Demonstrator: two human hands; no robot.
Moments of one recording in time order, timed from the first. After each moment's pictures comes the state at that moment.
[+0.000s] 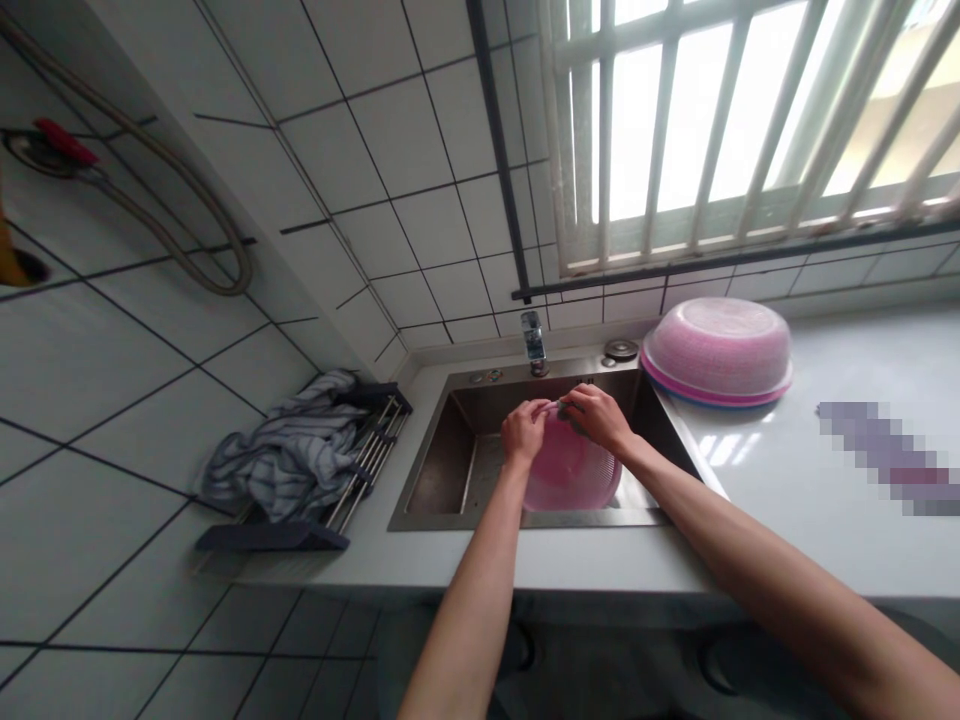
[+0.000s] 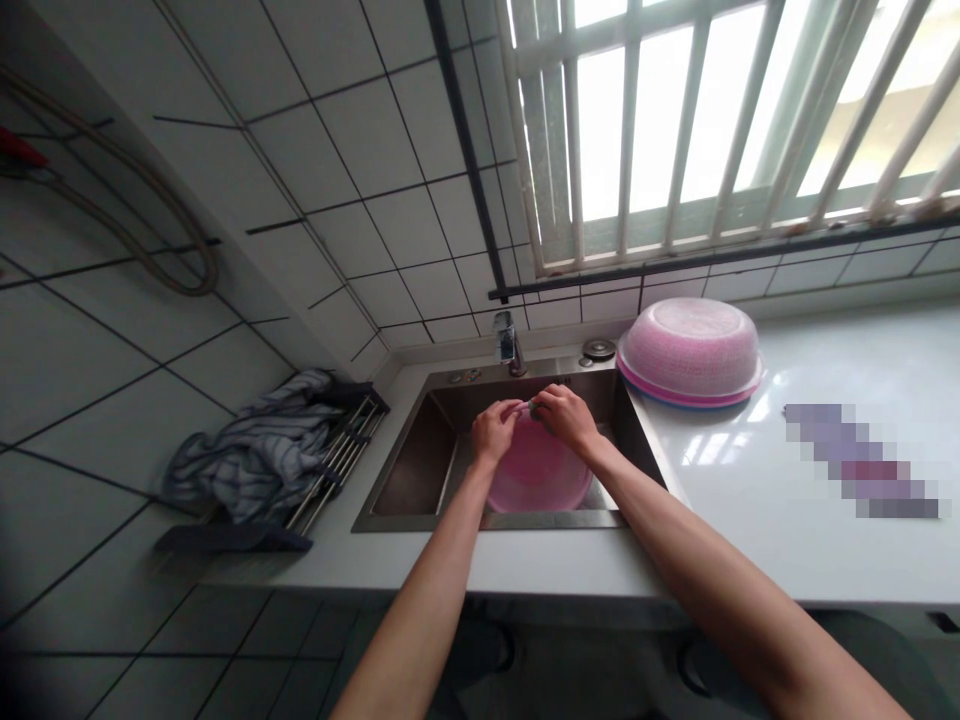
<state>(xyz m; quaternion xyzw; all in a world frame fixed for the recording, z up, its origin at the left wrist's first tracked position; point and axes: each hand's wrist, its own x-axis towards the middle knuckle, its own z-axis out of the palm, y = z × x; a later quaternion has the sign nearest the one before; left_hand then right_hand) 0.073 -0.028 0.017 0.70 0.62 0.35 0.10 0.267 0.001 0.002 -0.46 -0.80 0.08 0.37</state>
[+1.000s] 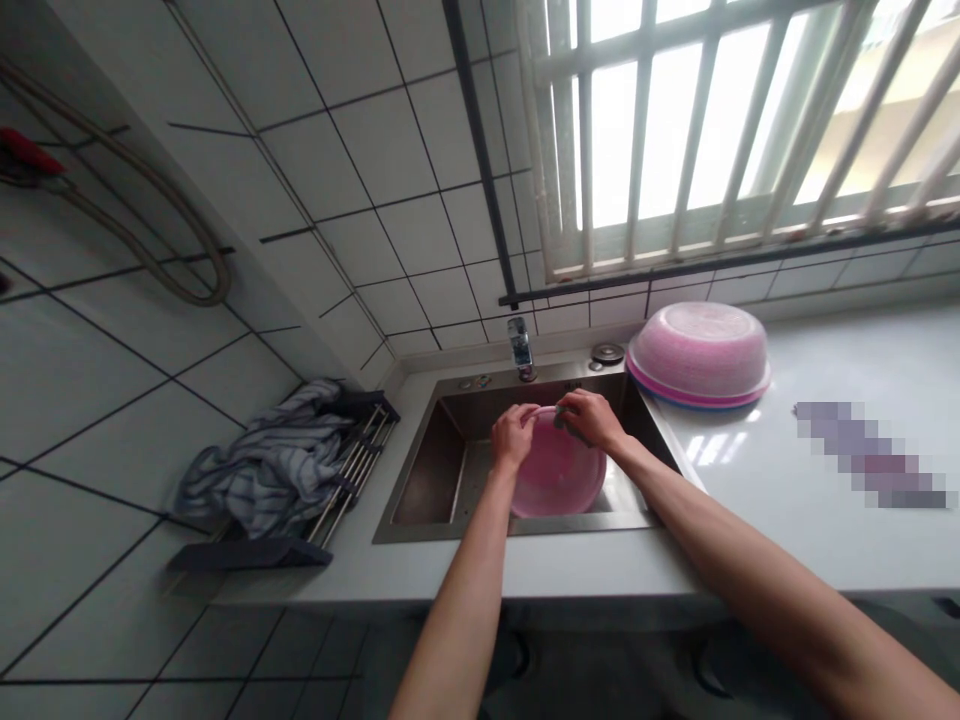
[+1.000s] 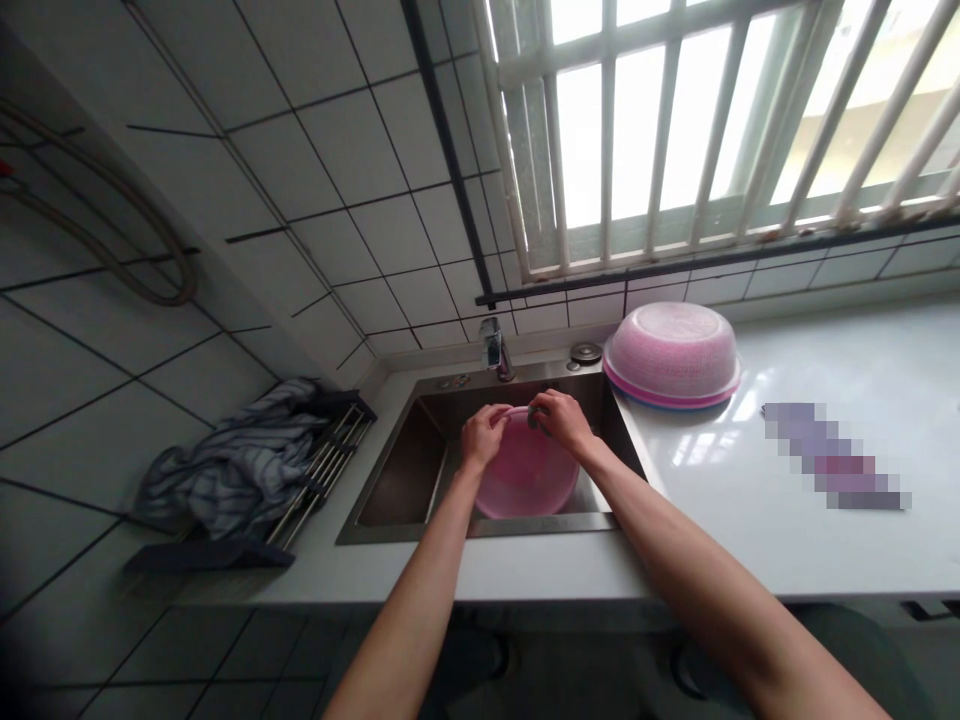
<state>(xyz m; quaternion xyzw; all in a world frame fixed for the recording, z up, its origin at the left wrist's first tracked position) 0.068 -0.019 0.015 0.71 0.60 0.36 0.10 0.281 0.011 -0.003 -0.49 -0.77 0.14 0.38</state>
